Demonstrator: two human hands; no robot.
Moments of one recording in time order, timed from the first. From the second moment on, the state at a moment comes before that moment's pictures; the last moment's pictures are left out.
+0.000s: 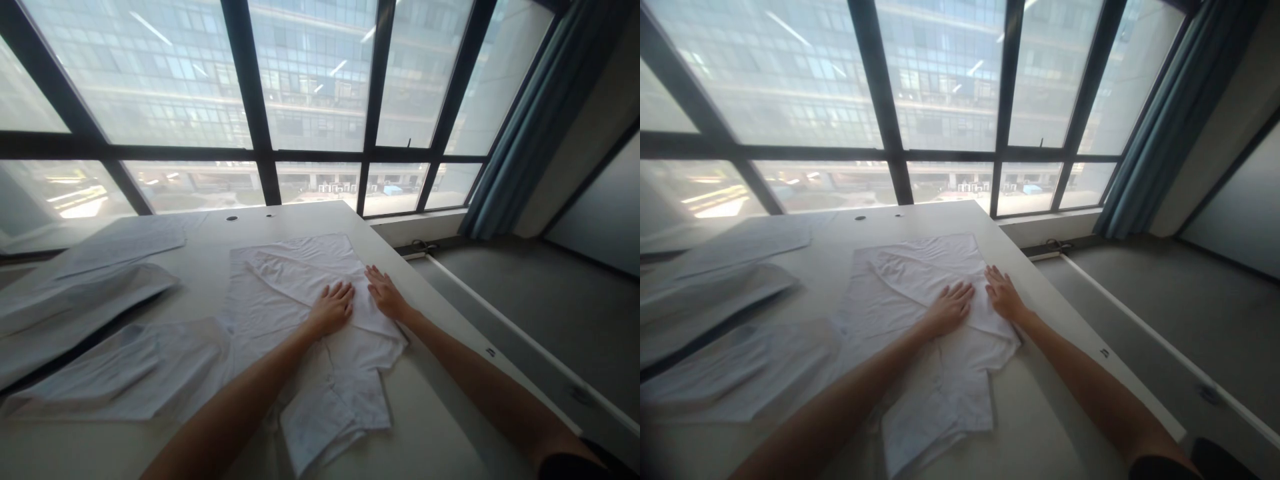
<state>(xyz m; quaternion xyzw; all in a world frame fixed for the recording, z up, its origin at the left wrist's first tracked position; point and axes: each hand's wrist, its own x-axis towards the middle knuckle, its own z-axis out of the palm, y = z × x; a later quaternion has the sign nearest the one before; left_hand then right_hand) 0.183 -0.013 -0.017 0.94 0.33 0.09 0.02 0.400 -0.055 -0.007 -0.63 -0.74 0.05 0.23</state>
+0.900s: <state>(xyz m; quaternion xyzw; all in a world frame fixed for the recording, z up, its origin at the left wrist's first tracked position) 0.186 -0.011 -0.024 0.94 0.33 0.10 0.02 0.357 -0.056 -0.027 -0.67 -0.73 -0.01 0.14</state>
